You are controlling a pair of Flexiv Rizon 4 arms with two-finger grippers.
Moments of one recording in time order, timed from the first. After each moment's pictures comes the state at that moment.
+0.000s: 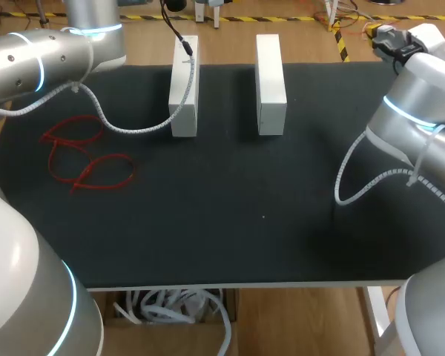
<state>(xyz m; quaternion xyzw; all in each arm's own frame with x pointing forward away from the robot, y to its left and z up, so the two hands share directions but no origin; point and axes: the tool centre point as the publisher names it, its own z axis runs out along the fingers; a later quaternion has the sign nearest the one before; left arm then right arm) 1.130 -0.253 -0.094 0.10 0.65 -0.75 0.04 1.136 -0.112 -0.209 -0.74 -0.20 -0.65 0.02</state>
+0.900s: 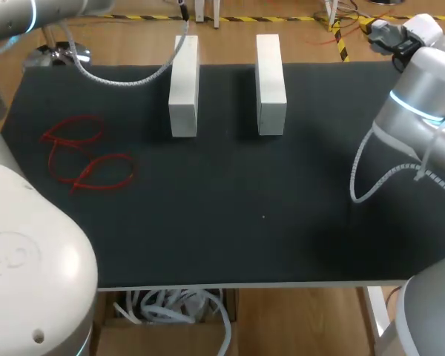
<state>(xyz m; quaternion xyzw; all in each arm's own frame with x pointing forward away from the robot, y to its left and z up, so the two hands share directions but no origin) 1.132 -0.259 -0.107 0.09 0.84 -0.54 0.01 1.139 -0.094 -0.196 -0.70 -0.29 -0.66 0.00</state>
